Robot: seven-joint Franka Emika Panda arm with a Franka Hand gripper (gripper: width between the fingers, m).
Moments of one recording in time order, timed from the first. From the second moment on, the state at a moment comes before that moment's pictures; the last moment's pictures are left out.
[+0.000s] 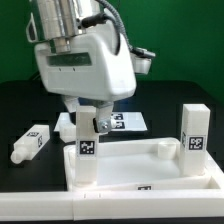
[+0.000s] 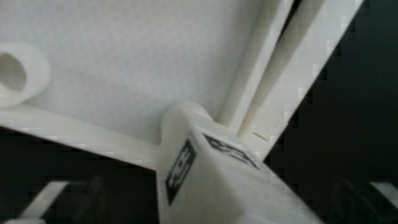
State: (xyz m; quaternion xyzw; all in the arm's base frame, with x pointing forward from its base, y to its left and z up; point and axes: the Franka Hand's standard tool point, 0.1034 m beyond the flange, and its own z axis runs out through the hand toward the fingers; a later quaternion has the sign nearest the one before) arm 0.623 -0.040 0.109 -0.90 0.43 -0.02 0.09
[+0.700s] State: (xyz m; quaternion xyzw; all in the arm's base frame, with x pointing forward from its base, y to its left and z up) arm 0.631 -0.043 0.115 -1.00 0.06 -0.06 0.05
